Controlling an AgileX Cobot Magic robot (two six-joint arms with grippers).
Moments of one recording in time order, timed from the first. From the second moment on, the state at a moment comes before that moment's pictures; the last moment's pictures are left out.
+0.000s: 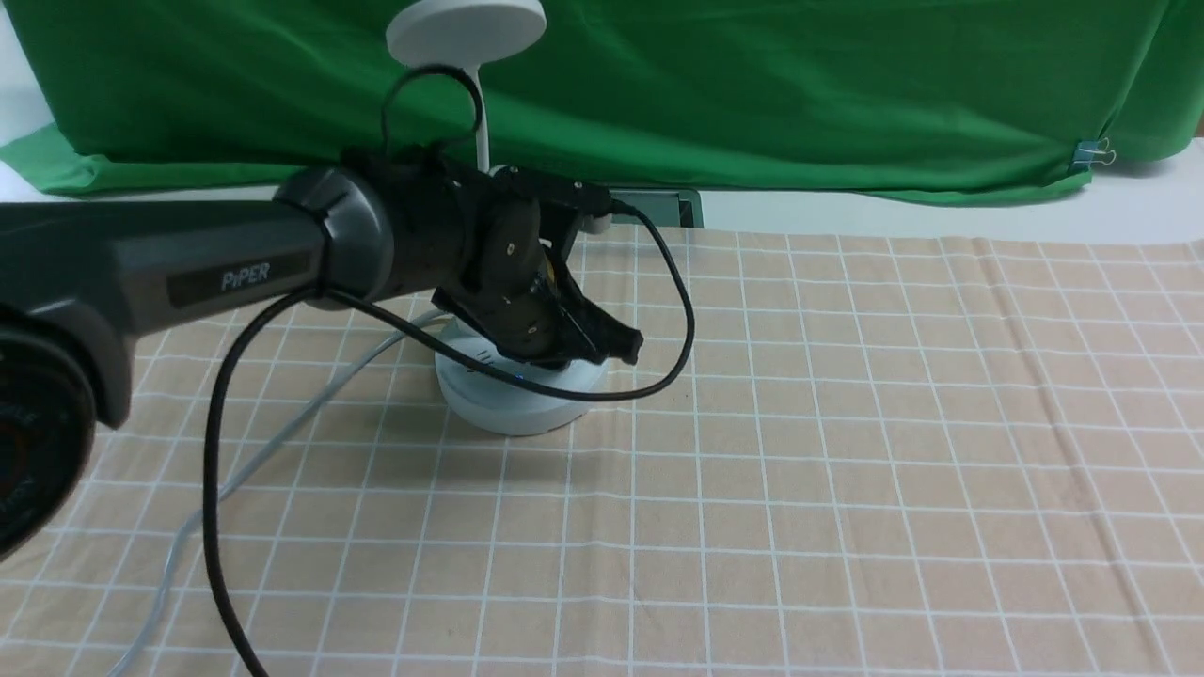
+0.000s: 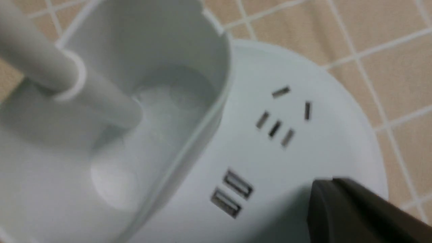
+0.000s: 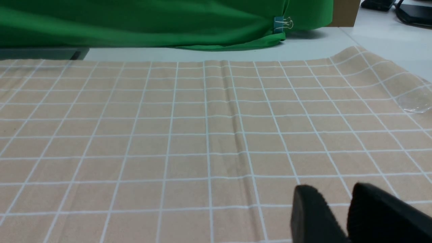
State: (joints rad) right arm -0.06 0.00 0.01 0.03 0.26 -0.02; left arm -0.52 2.07 -1.49 0.06 0.50 -0.14
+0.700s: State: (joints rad) right arm -0.06 0.00 0.01 0.03 0.26 -0.02; left arm -0.52 2.08 -1.49 0.08 0.47 -0.18
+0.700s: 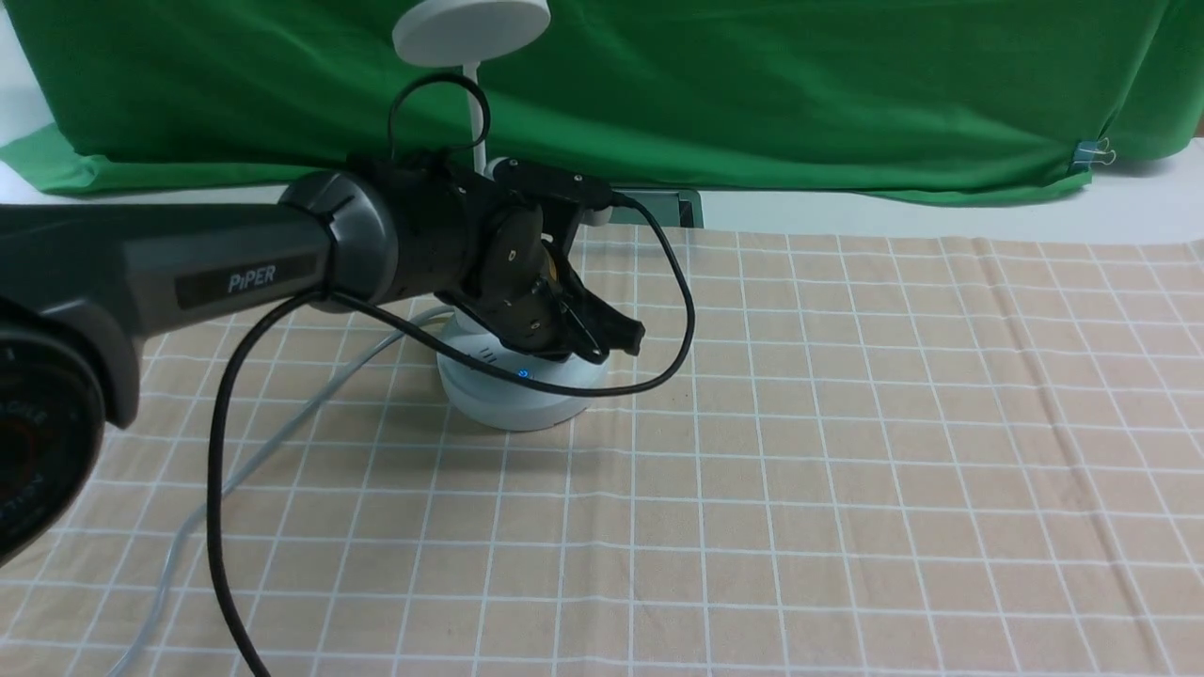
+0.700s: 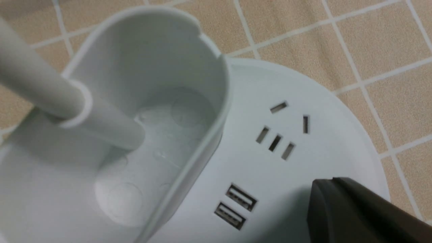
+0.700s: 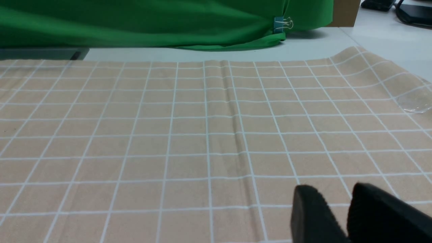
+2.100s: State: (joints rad) right arm -0.06 0.00 0.01 0.03 0.26 -0.02; left arm -0.56 1.01 -0.60 -0.31 0.18 0.19
